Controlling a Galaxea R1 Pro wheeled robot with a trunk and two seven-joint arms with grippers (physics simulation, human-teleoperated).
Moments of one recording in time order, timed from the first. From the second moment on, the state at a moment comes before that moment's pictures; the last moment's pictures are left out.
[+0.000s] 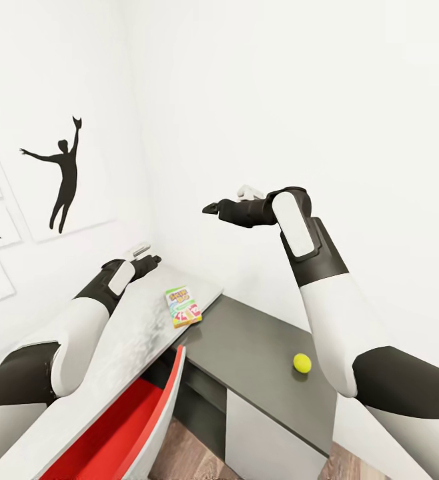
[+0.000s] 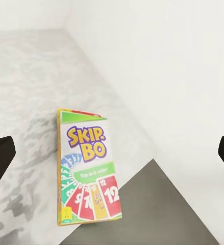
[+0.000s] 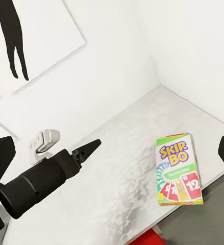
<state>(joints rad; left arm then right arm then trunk) -1.21 0.00 0.14 -0.40 0.42 0.38 0.15 -1.27 0.17 0.17 -1.08 -0.79 1.05 -0.20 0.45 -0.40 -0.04</state>
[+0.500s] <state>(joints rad) -1.21 0.00 0.14 -0.40 0.42 0.38 0.15 -1.27 0.17 0.17 -1.08 -0.78 1.05 -0.20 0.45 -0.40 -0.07</state>
